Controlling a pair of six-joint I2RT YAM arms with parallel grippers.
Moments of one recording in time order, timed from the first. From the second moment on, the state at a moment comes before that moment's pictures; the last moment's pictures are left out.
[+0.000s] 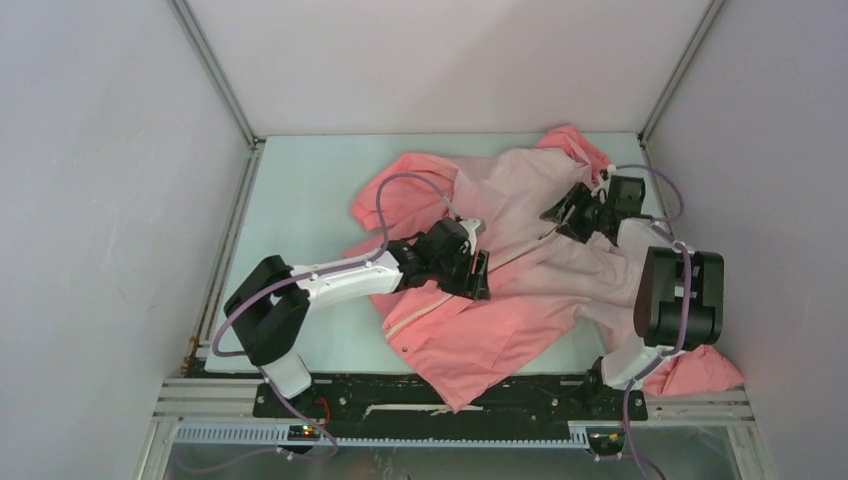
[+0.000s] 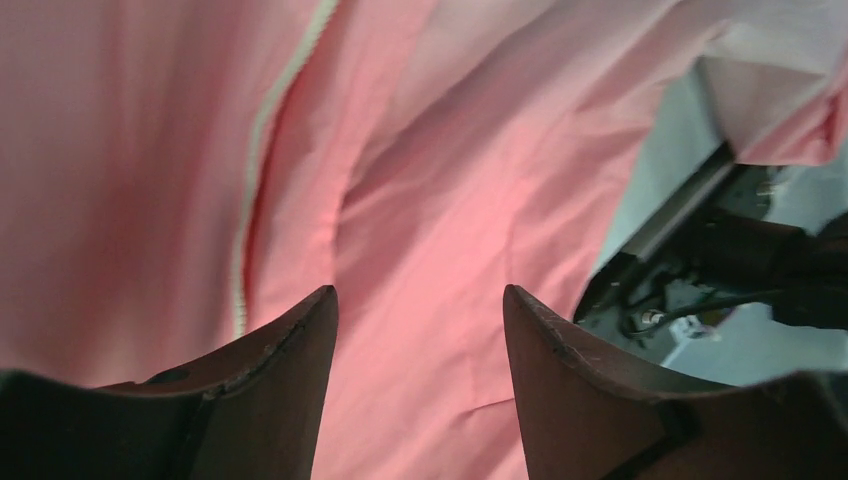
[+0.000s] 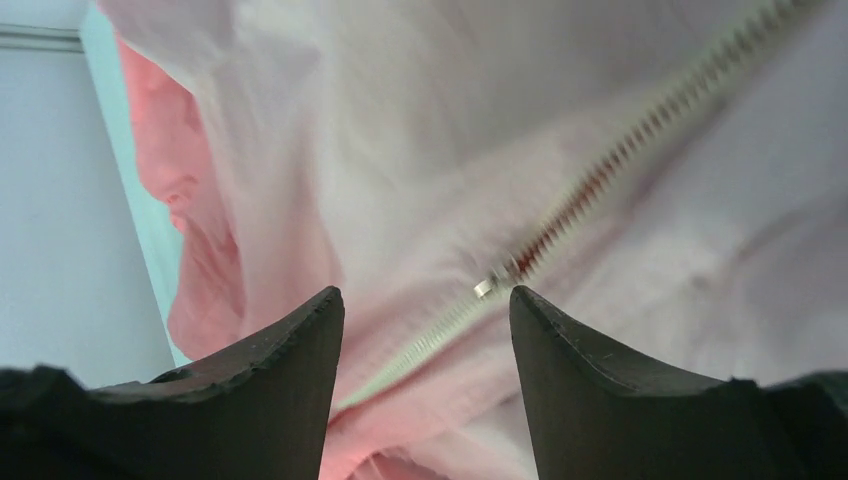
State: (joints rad) left arm -0.93 1.66 1.10 -0.23 0.20 -0.59; right arm -0.13 1.62 0.88 -0.09 -0.56 0.57
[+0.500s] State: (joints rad) left arm -0.90 1.71 1.11 -0.29 0.19 -0.55; right arm -0.11 1.81 1.02 -0.16 -0.52 0.57
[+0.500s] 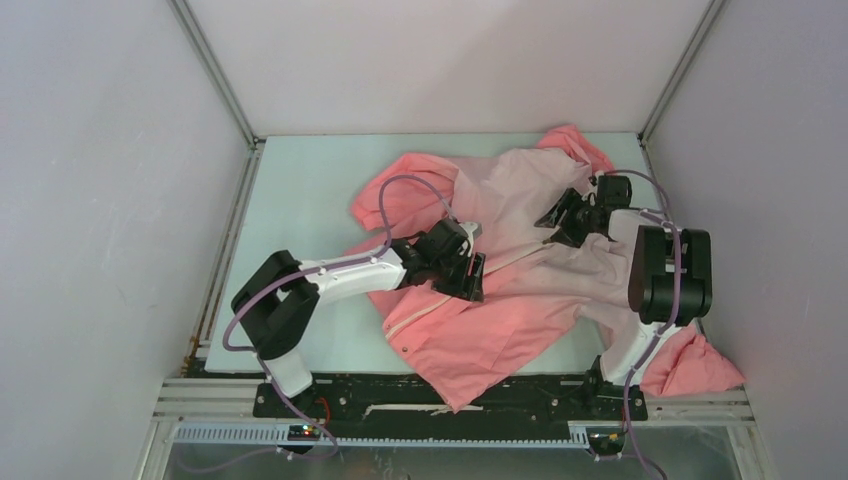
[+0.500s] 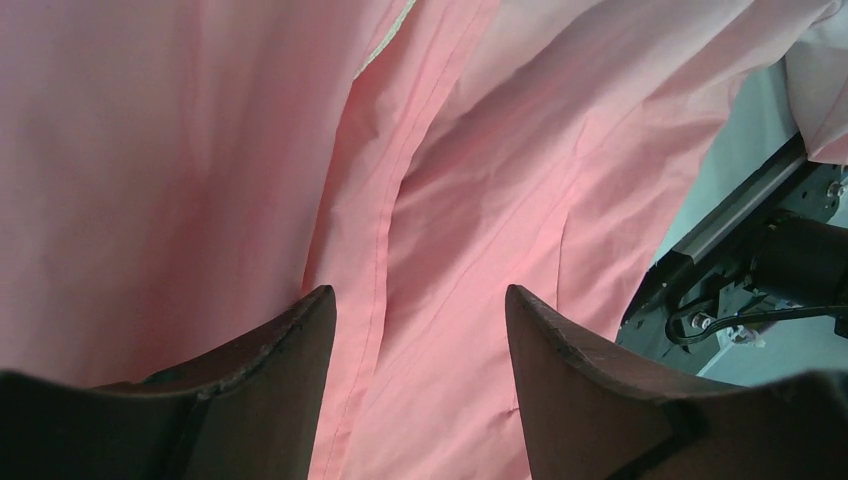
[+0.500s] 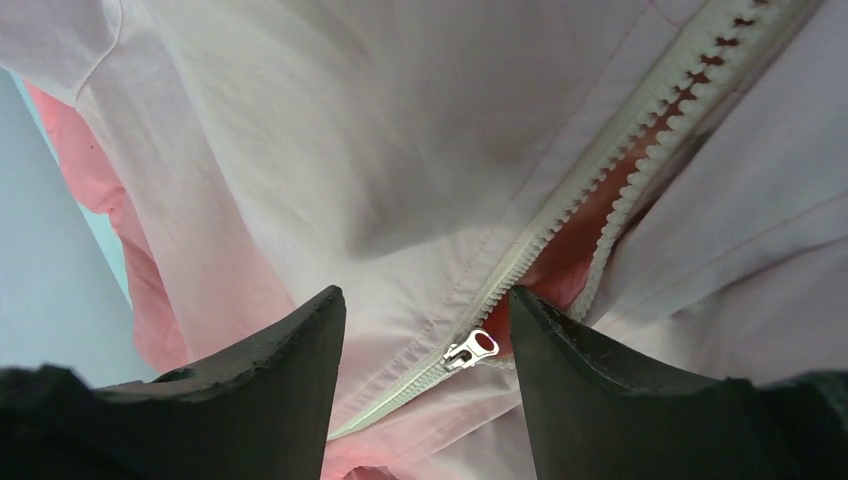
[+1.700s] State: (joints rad) left arm -0.90 1.72 1.11 -0.25 0.21 -0.56; right arm -0.13 1.78 0.98 -0.15 -0.60 0.56
